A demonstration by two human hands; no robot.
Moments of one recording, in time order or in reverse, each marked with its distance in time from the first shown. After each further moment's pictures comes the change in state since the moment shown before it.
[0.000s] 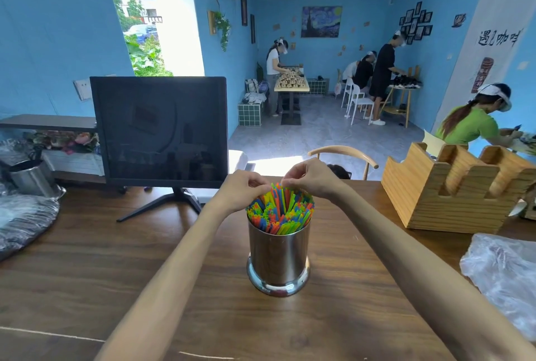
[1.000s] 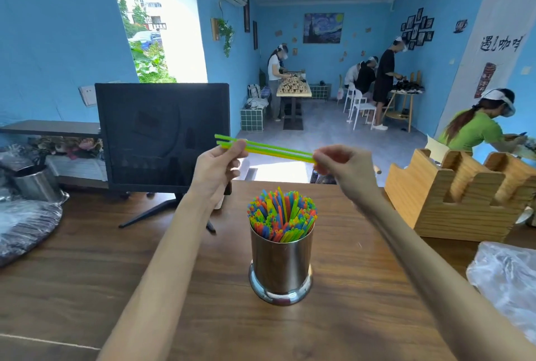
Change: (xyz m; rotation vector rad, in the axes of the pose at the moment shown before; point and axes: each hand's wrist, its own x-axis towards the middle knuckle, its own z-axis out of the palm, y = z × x) left_hand -0.008 0.030 -0.047 -0.998 0.301 -0.006; right_hand -0.043 -0.020 -0.037 0.511 0.449 -0.169
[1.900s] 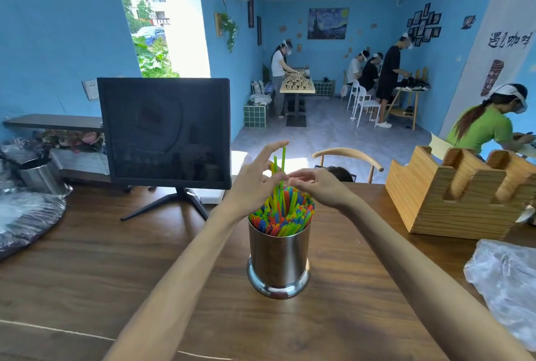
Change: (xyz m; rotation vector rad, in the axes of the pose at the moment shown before) left_hand -0.025 -0.039 0.038 0.787 -0.321 0.330; right_hand 0.005 0.044 0.020 -0.451 -0.474 0.161
